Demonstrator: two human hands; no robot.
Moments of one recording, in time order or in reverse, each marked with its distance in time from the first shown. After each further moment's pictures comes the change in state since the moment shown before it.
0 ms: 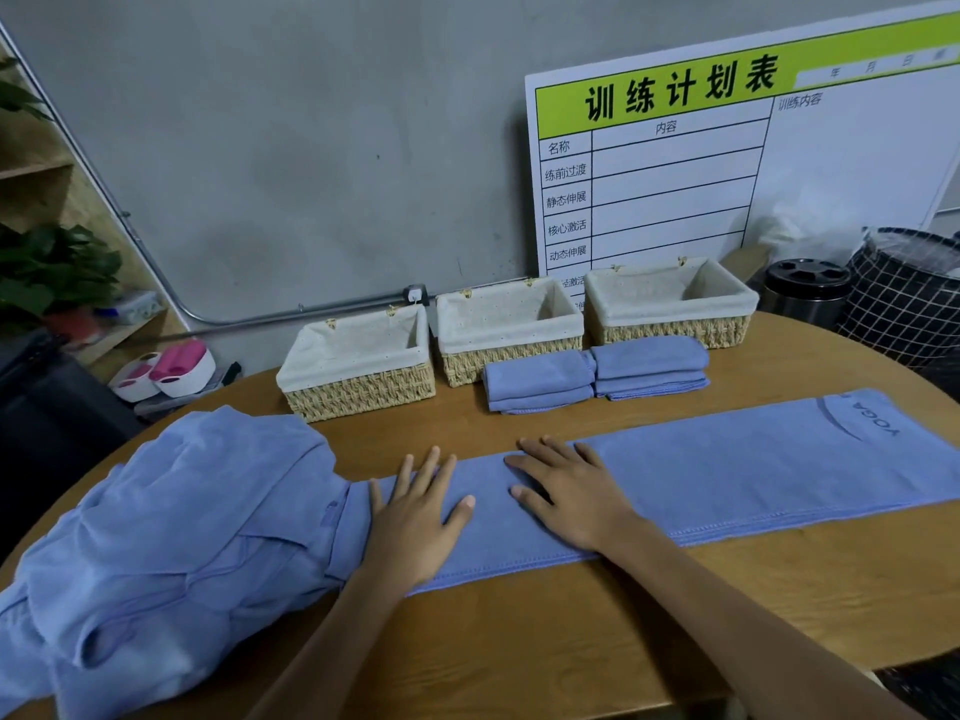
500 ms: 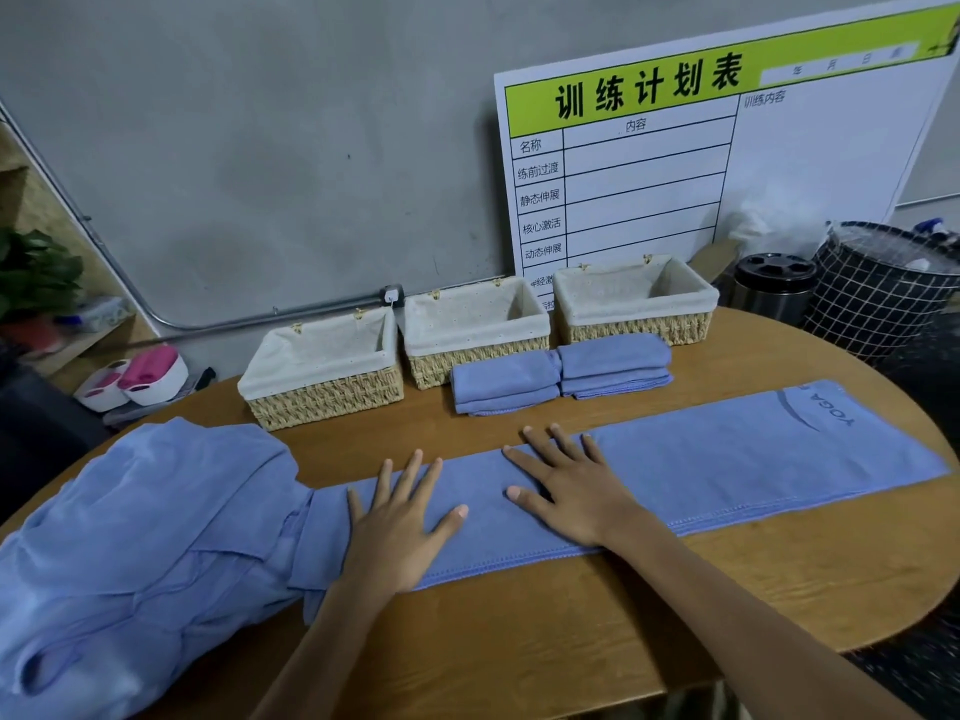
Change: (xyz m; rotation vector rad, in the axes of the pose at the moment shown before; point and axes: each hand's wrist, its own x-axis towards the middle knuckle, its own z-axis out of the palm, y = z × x) left_hand 0.001 0.020 0.004 0.044 -0.030 -0.007; right_hand -0.017 0.039 -0.009 0.000 -0.086 0.057
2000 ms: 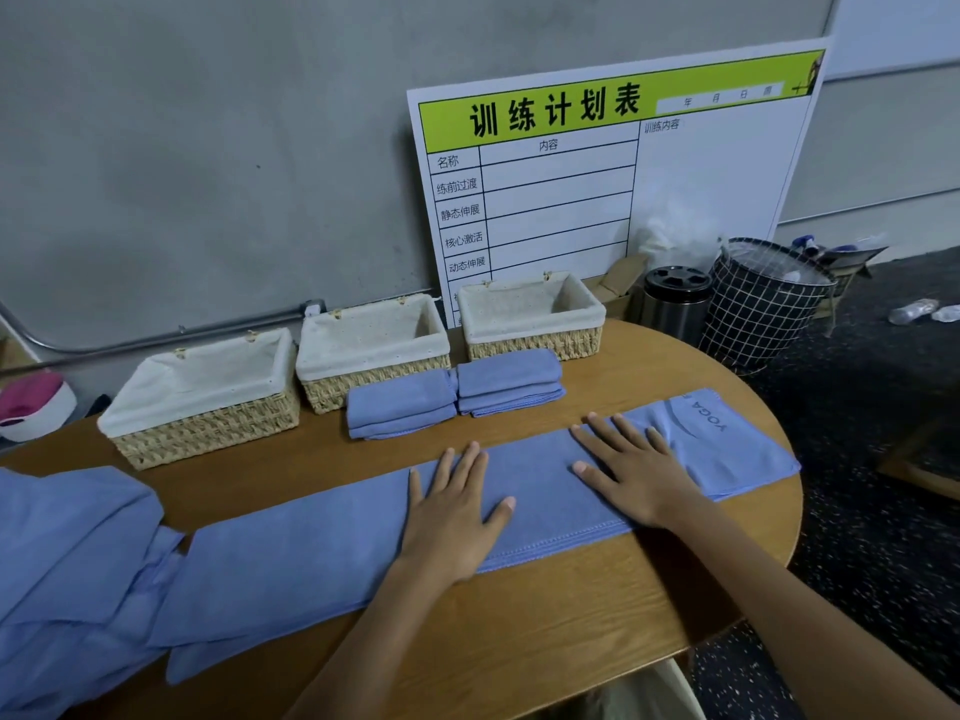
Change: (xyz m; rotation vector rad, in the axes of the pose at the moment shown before) left_hand 0.031 0.175 0.006 -0.059 -0.012 0.257; right_hand -0.081 0.166 -0.040 -0.004 0.053 0.292
